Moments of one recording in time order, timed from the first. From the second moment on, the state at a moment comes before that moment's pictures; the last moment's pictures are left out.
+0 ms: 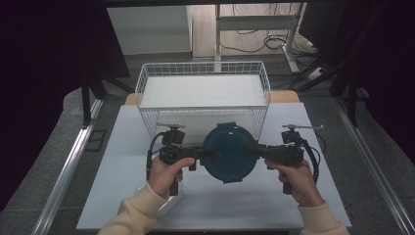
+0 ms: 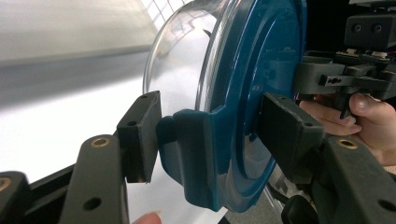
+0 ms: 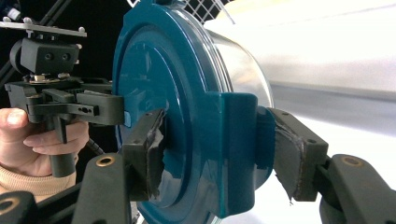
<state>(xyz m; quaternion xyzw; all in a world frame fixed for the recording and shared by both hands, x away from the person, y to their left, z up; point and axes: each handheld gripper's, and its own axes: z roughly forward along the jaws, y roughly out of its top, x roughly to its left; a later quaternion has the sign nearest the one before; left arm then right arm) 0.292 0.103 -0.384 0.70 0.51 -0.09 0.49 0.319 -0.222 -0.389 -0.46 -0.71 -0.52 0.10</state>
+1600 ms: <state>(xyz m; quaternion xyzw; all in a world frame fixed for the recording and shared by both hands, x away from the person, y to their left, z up) 0.364 0.171 -0.324 0.69 0.50 -0.09 0.52 0.389 -0.151 -0.313 -0.45 -0.73 -0.52 0.06</state>
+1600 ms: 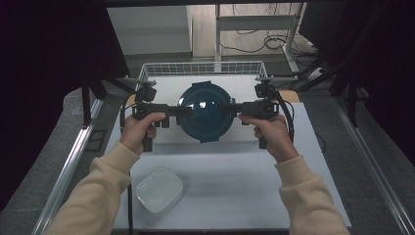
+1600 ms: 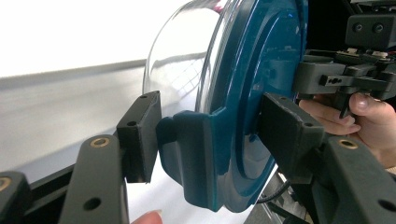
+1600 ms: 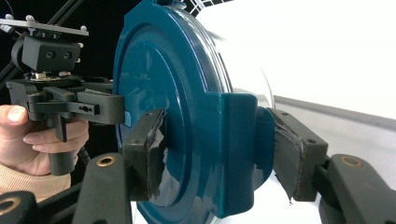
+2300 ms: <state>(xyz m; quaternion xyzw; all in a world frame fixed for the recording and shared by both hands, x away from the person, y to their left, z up) 0.417 0.178 -0.290 0.70 0.50 -0.10 0.50 0.433 -0.144 -0.283 -0.45 -0.72 -0.52 0.07</state>
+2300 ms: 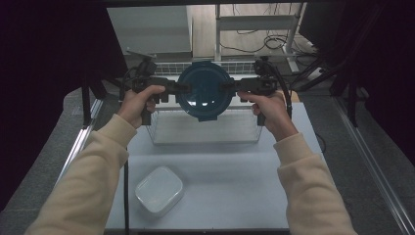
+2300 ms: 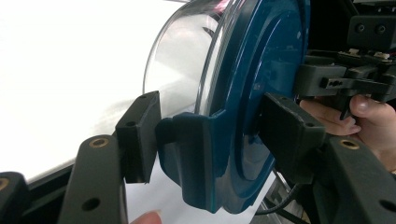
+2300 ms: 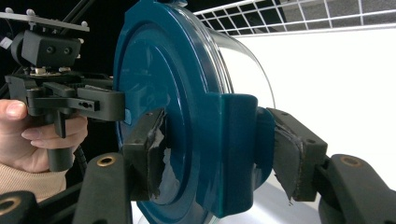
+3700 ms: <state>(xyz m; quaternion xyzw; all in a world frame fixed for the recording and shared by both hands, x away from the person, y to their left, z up) 0.485 0.179 -0.307 0.67 0.53 -0.12 0.50 0.500 -0.145 -0.300 -0.49 -0.70 -0.51 0.10</state>
